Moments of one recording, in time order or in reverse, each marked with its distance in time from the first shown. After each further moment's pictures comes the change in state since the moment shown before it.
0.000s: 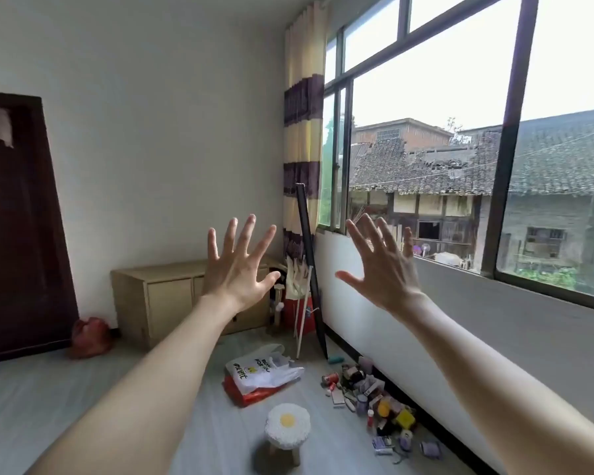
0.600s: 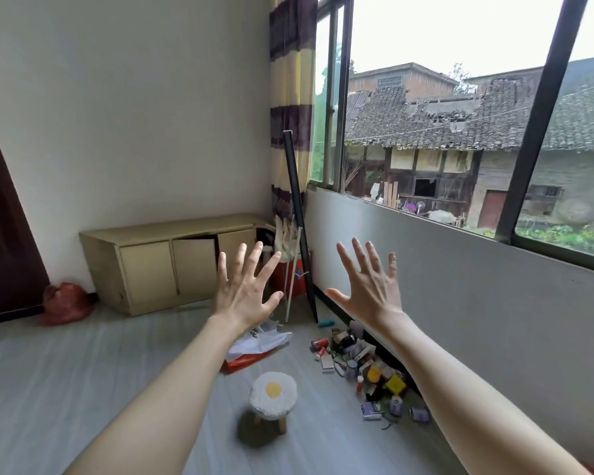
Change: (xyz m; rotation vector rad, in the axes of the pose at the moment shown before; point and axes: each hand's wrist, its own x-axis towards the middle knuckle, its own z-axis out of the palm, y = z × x) left_hand 0.040 0.034 0.238 0.027 -0.282 0.016; right_hand 0.026 0.079 0.220 -0.003 -0.231 0.072
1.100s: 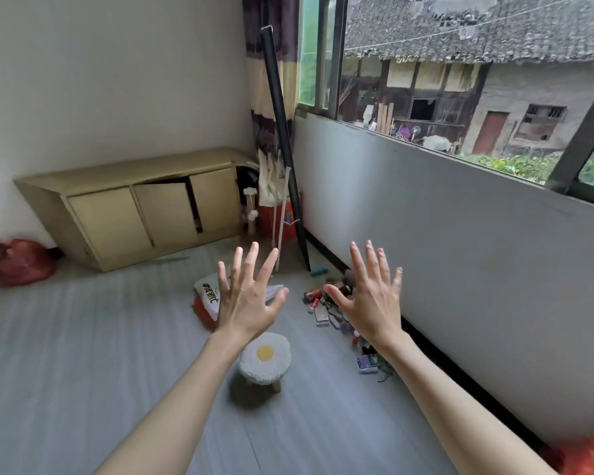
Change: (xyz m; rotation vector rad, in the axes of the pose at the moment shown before) left_hand 0.119 -0.001 0.211 -0.311 -0.101 -0.066; right_hand 0.097 0.042 0.203 0.245 -0.069 0.261
